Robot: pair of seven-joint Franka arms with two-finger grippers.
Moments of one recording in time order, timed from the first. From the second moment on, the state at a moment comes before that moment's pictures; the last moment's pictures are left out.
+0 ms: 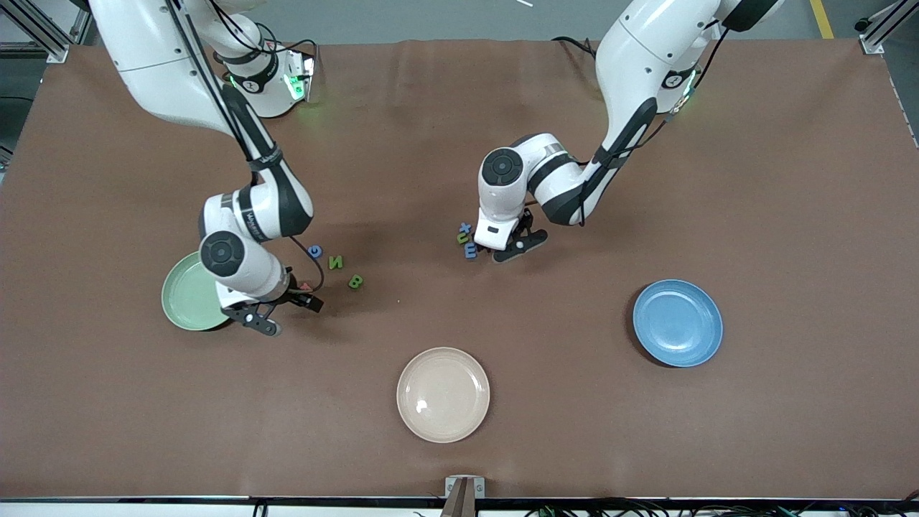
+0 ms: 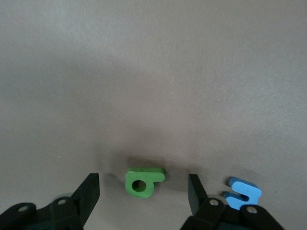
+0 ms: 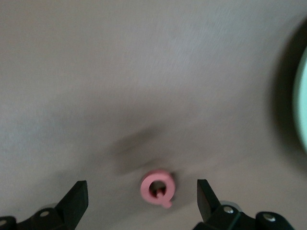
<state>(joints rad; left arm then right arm) -0.46 0.66 -0.35 -1.88 0.36 2.43 -1.48 0.30 0.54 -0.03 -1.94 0.01 2.42 0.71</state>
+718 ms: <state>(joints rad) -0.42 0.65 -0.33 -1.84 0.36 2.43 -1.54 0.31 0.54 -0.04 -1.99 0.01 2.44 0.73</state>
